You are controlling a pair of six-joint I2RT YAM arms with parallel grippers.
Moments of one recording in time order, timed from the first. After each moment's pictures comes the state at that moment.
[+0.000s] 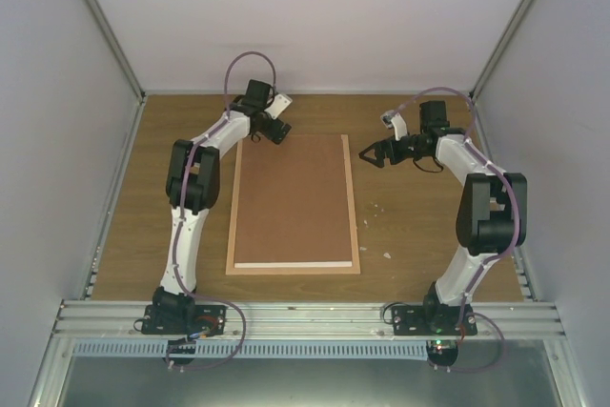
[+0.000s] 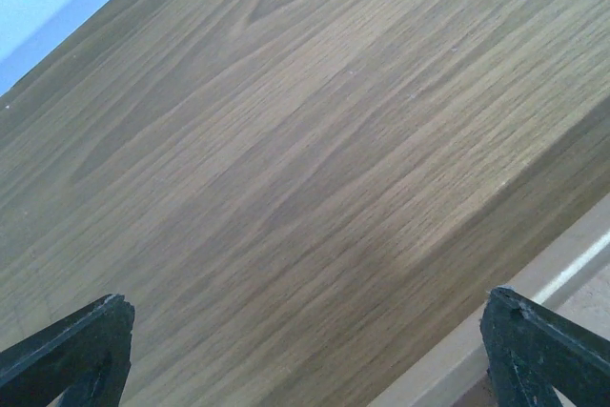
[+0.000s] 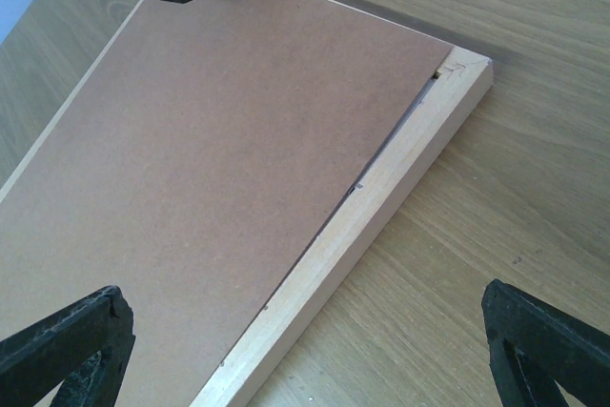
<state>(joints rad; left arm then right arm) -0.29 2.39 1.99 -0.48 0.09 0.42 0.02 1.80 1.29 -0.52 -0.80 -0.31</state>
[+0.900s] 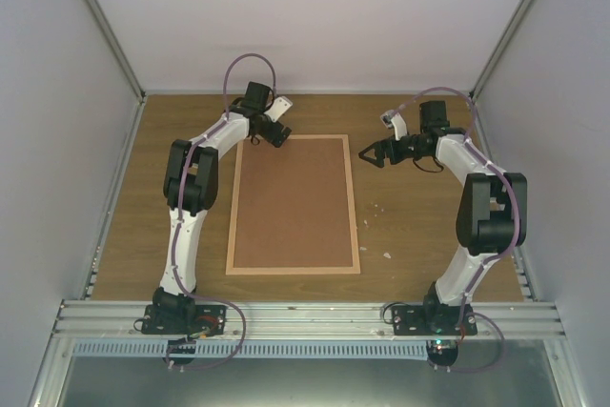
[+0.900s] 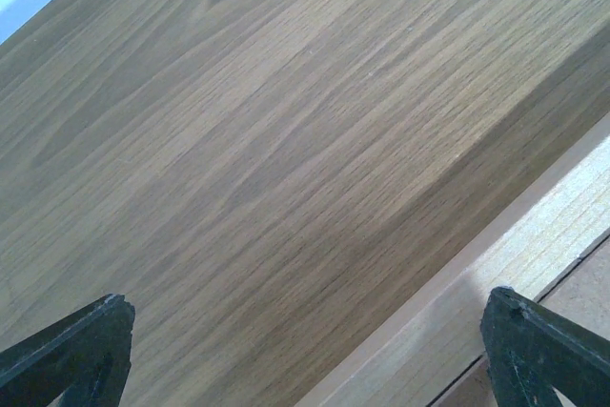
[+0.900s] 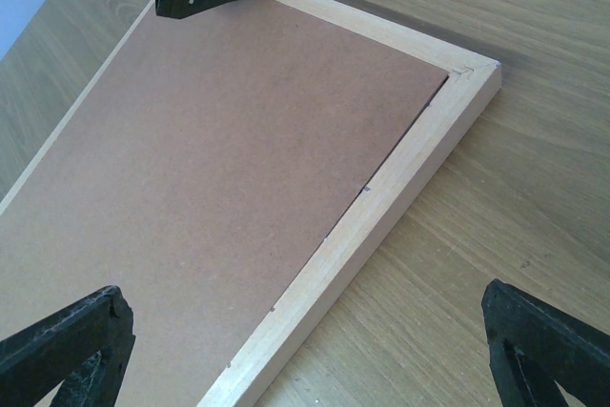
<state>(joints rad) -0.29 2.35 1.92 -0.47 0.12 0.42 0.02 1.80 1.29 -0.52 -0.81 -0.31</state>
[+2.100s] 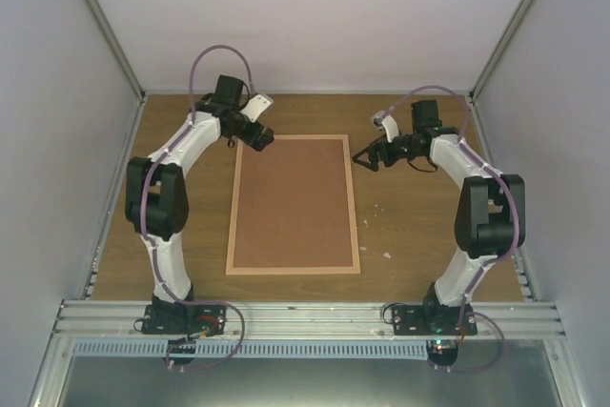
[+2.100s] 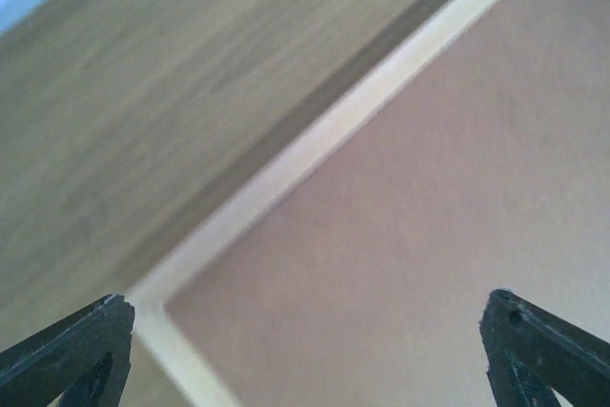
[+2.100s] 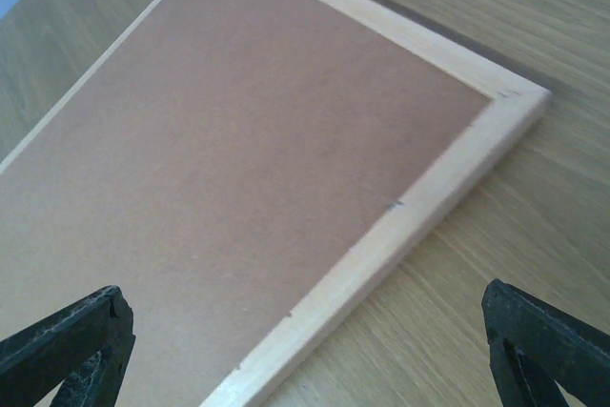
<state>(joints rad) -0.24 2.03 1.74 -0.65 0.25 0.42 0.05 1.78 1.29 -0.53 -0.81 -0.38</state>
